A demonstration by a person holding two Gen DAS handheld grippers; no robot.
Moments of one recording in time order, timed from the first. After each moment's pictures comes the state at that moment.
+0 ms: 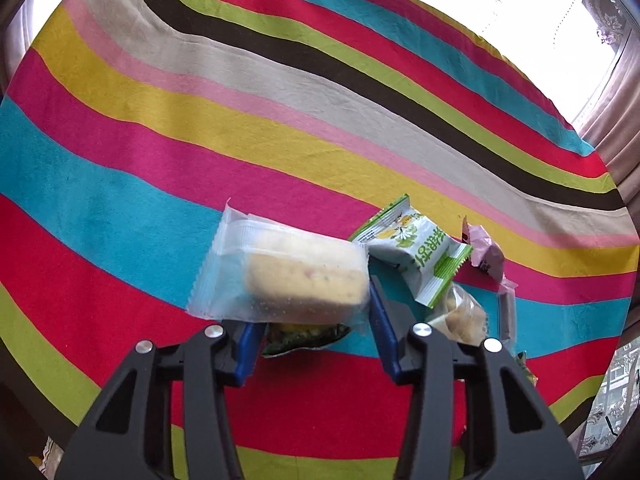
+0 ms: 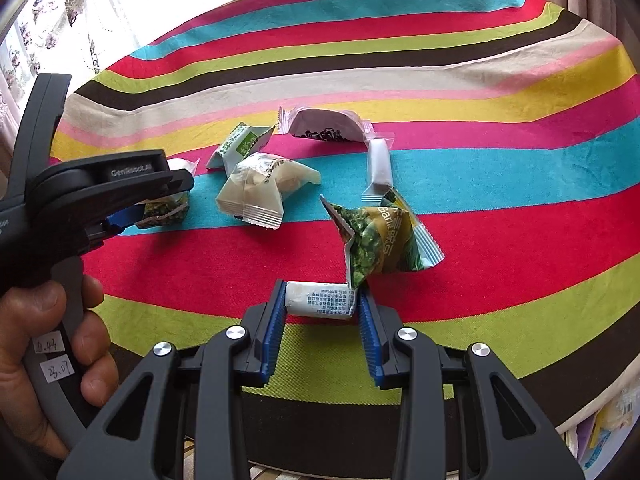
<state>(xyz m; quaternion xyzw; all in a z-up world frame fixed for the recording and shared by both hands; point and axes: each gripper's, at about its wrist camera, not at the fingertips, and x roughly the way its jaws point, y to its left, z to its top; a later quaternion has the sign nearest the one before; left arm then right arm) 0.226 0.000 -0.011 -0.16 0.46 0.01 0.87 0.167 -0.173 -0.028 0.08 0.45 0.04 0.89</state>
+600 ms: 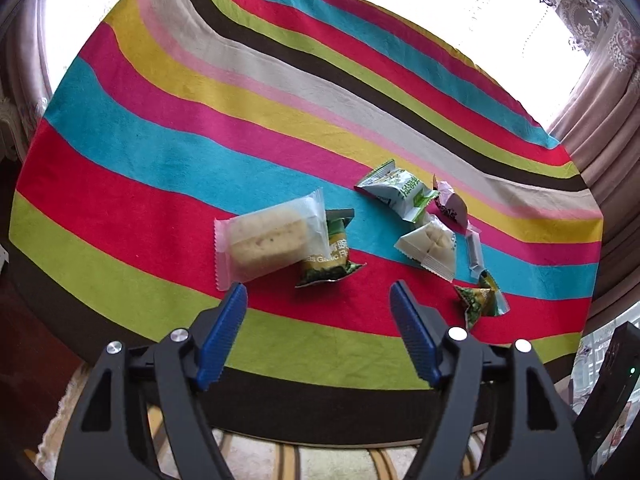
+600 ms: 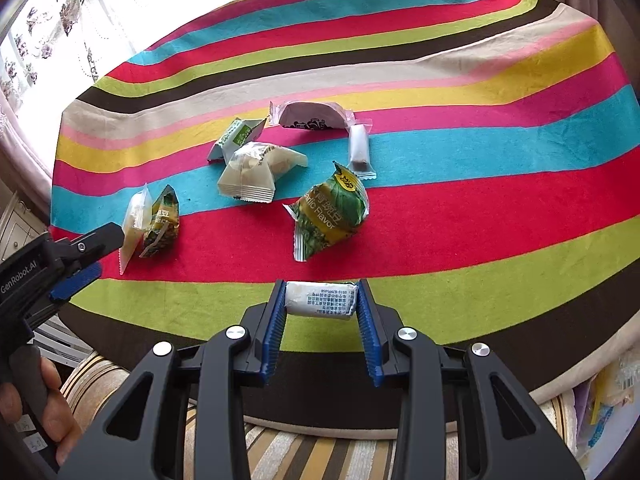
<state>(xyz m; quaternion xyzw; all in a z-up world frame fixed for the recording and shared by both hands) 0.136 0.027 0.019 -0.16 0.45 -0.01 0.88 0.137 -0.186 -0.020 0.10 0.46 0.03 0.88</state>
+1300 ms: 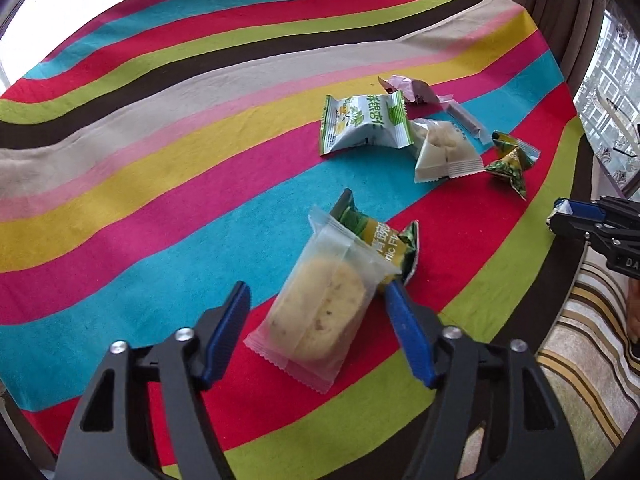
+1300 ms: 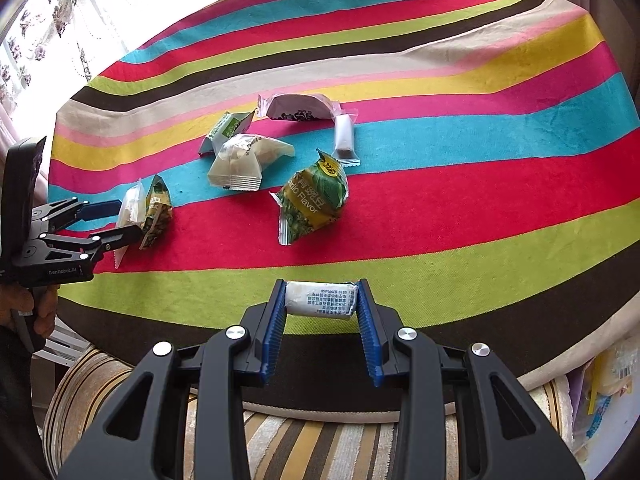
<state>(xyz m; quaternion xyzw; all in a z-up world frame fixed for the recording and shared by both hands) 0.206 0.039 -0.005 0.14 0.49 -0.26 0.82 0.134 -0.191 -0.021 0.11 0.47 0.02 0.88</state>
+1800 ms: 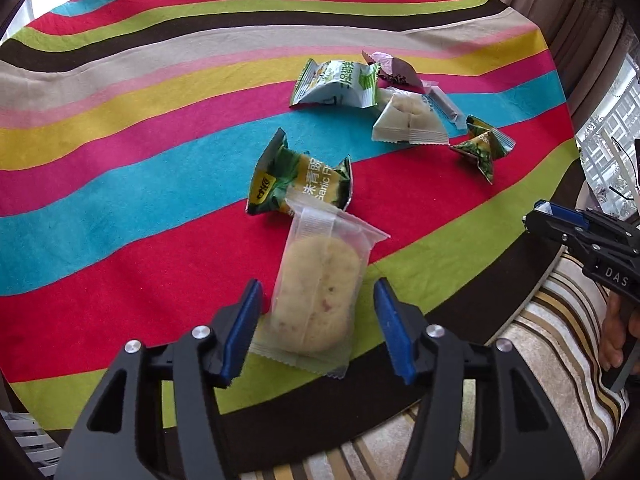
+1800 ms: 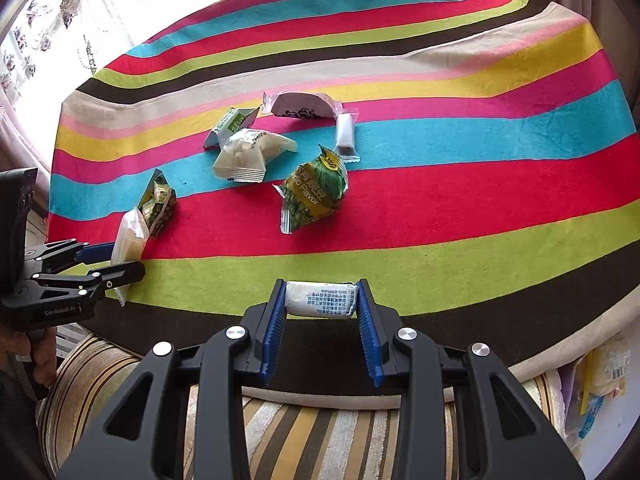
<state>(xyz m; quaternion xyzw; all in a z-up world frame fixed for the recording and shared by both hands) 0.161 0.022 -0.014 0.07 0.52 -0.22 0.82 0.122 -0.192 -0.017 0.09 0.47 0.02 0.88</state>
